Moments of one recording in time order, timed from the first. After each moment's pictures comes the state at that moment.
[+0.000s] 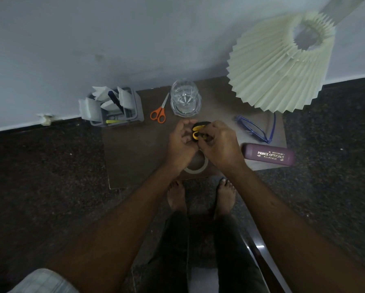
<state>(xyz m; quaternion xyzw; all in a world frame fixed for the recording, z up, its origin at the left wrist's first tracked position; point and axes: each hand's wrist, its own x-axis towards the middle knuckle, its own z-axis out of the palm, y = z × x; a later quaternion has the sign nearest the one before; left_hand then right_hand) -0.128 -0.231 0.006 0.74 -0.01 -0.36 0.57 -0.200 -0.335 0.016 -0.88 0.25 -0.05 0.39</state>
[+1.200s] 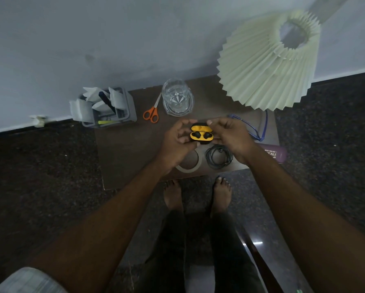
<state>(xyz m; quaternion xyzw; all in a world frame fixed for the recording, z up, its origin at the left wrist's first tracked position) -0.121 -0.229 0.006 0.70 -0.06 -0.45 0.55 -0.210 -0.385 0.007 -0.53 0.41 0.05 0.74</state>
